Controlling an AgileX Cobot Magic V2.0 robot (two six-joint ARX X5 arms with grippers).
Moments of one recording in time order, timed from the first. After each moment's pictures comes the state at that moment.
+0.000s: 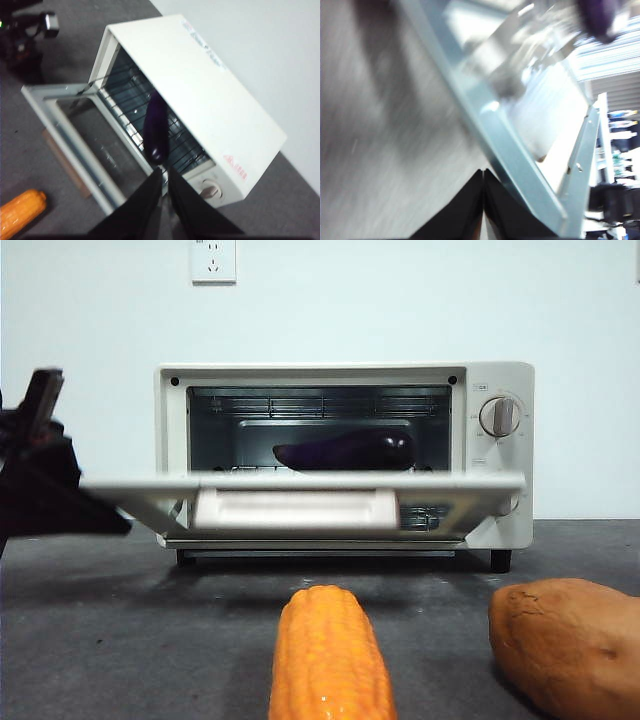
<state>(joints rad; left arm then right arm) 0.01 1.69 0.84 -0.29 1.10 -0.05 1.14 1.08 1.50 -1.02 0.55 -0.14</state>
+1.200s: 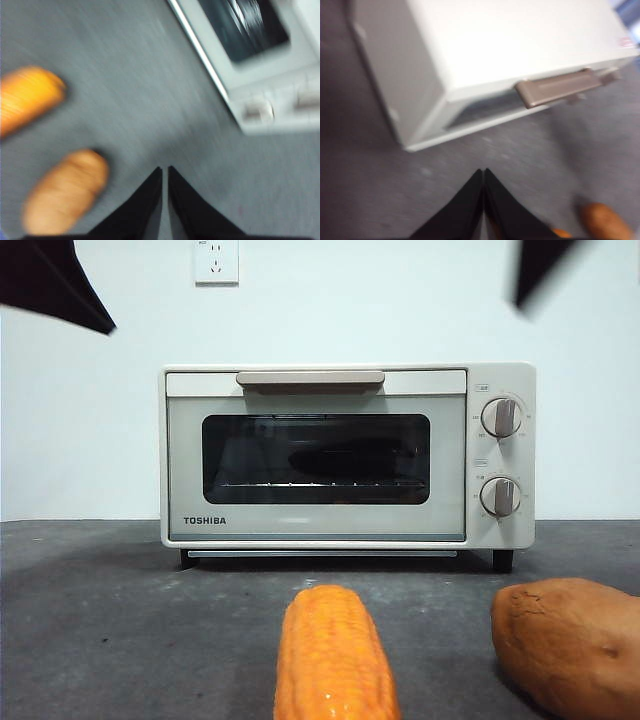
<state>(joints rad) -0.06 1.29 1.23 -0.71 0.61 0.01 0.93 1.08 1.04 -0.96 0.38 -0.13</state>
